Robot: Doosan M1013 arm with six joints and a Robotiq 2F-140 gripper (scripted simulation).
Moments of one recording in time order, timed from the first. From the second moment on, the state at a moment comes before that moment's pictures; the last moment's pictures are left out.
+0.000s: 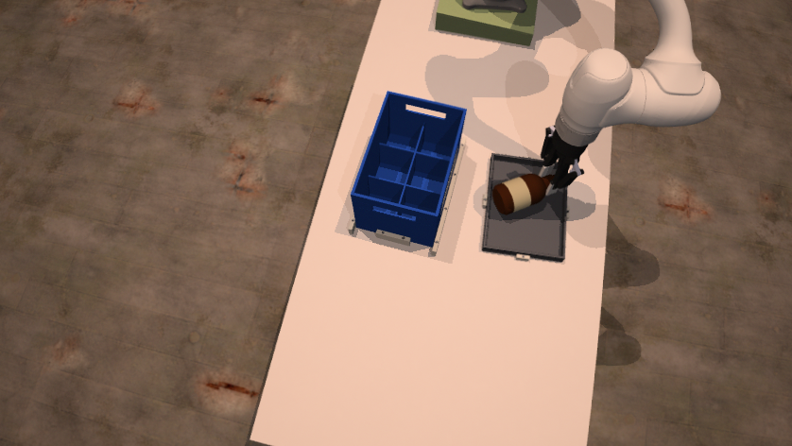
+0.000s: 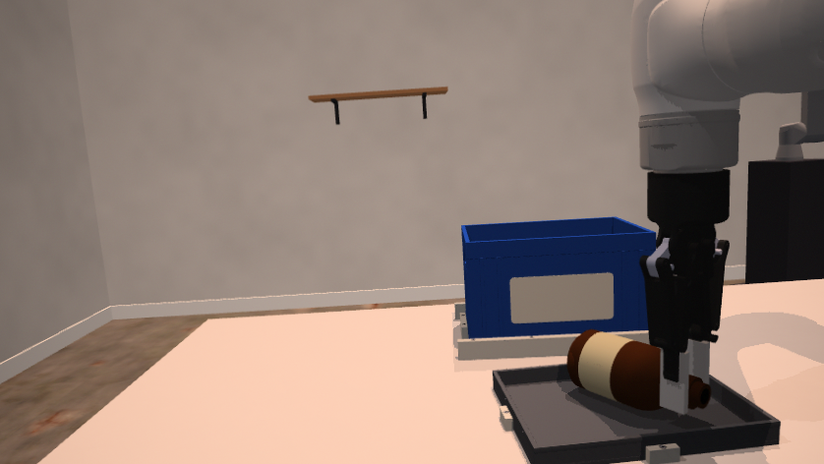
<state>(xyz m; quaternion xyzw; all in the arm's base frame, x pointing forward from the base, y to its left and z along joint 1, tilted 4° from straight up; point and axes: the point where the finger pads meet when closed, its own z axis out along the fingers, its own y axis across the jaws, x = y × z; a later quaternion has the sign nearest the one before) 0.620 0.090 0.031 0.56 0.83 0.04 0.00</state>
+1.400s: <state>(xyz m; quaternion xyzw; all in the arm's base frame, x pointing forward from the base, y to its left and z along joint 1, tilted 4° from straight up) 0.619 0.089 0.040 0.56 0.83 0.04 0.00</state>
